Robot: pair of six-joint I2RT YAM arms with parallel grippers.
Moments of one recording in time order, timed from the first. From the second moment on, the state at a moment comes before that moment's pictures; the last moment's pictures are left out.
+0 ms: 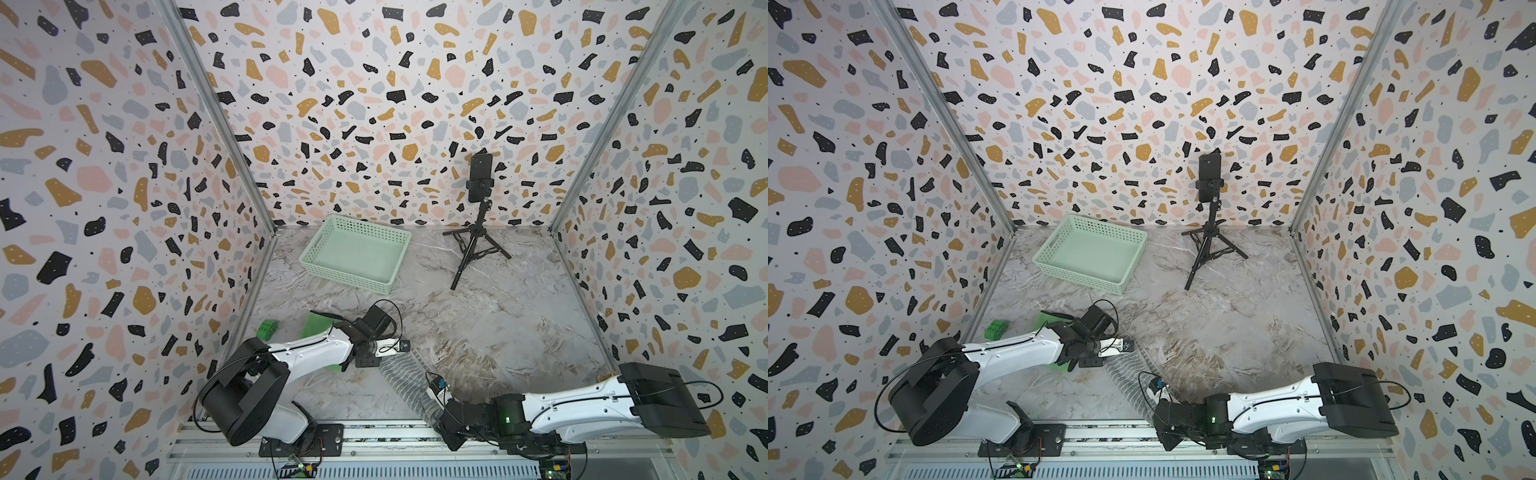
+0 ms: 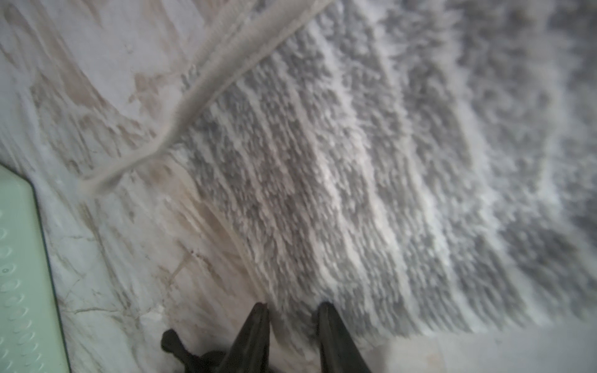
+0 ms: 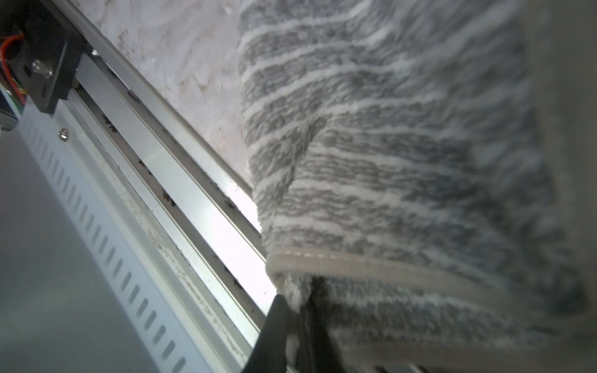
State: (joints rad) left arm -0.69 1.44 0.67 -0.45 -0.09 0.88; right arm 1.57 1.18 0.38 -0.17 0.06 0.92
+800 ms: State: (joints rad) left arm -0.69 1.36 0.79 -0.69 -0.03 0.84; right arm 1.33 1.11 0.52 -0.33 0.08 0.82
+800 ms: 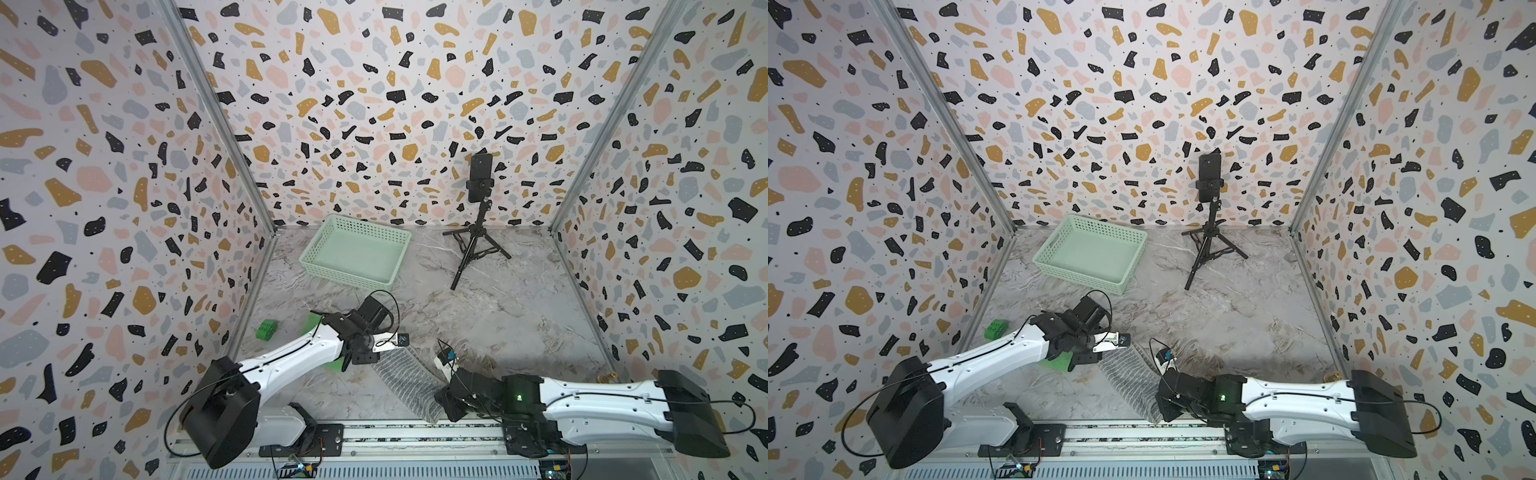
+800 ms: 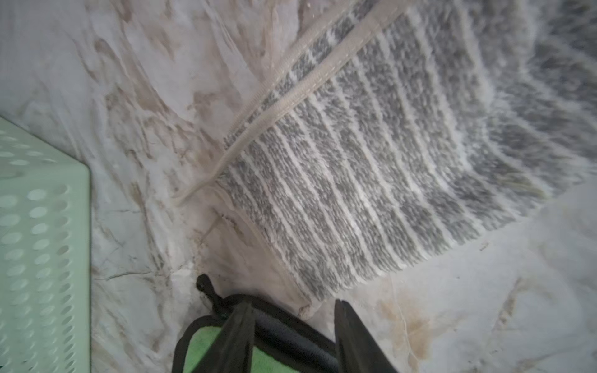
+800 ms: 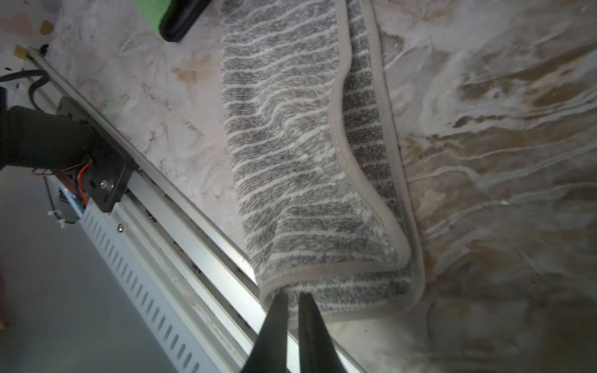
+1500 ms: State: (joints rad) left arm -0.69 1.45 0.72 -0.55 -0.10 0.84; right arm 1.15 1.05 0.46 -0.63 0.11 0.77
